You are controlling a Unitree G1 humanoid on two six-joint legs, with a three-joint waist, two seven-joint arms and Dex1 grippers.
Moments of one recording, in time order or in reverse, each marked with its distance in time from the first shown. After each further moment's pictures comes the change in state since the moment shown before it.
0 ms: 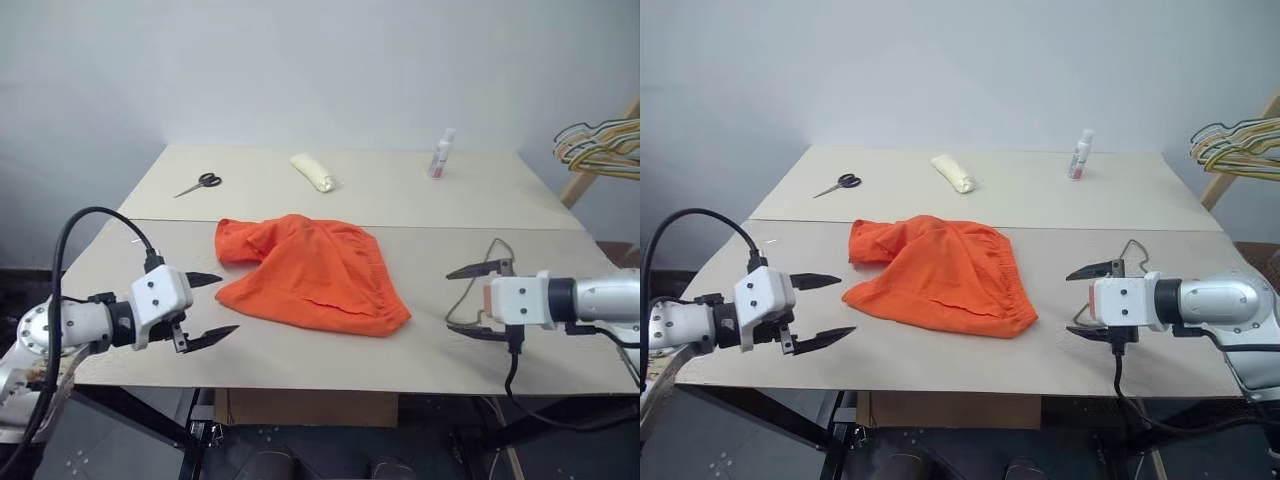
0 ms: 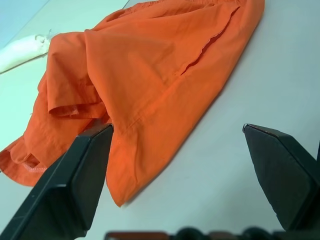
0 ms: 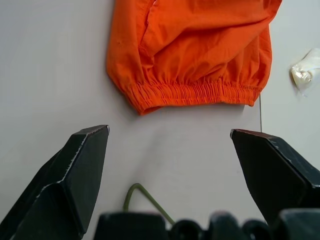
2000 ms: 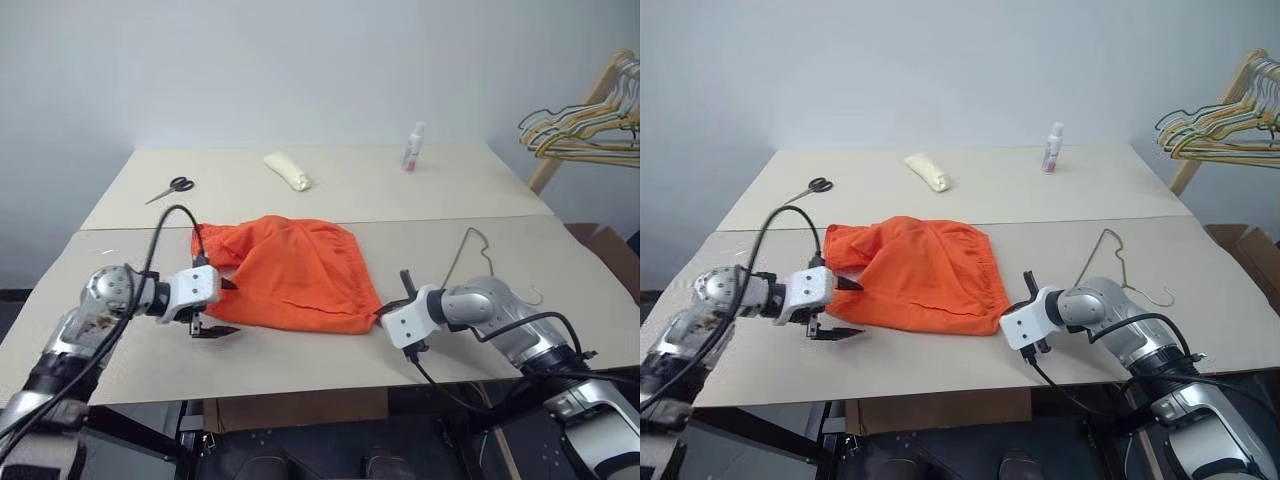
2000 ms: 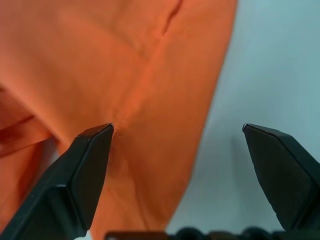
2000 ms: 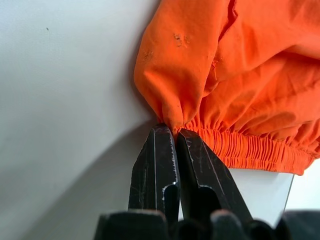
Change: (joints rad) left arm -0.505 -0.082 -0.441 0.791 0.368 -0.469 -0.260; right arm -0.360 0.338 0.500 0.382 -0.533 -0.300 -0.229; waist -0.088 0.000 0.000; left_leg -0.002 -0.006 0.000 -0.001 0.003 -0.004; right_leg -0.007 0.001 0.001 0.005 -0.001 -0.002
